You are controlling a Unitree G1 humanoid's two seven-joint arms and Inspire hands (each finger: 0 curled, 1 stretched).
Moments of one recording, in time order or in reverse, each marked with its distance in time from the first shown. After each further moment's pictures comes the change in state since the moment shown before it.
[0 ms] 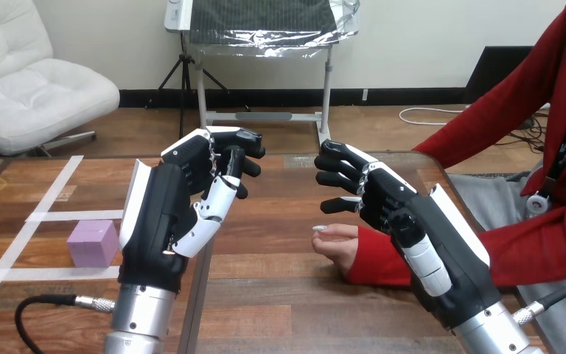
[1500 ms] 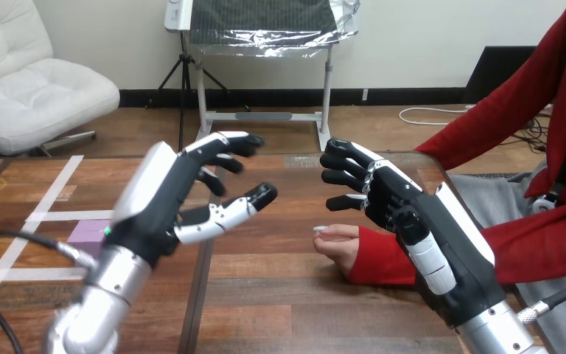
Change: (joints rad) left arm -0.173 0.274 0.010 0.098 0.340 0.151 -0.012; right arm 0.000 0.003 -0.017 0.000 -0.005 0.000 0.000
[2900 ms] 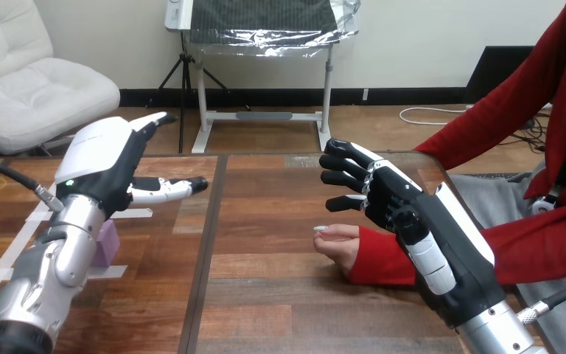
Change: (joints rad) left arm -0.418 0.162 -0.129 0.673 0.306 0.118 0.277; right arm 0.000 0.000 0.000 0.000 0.000 0.000 0.000
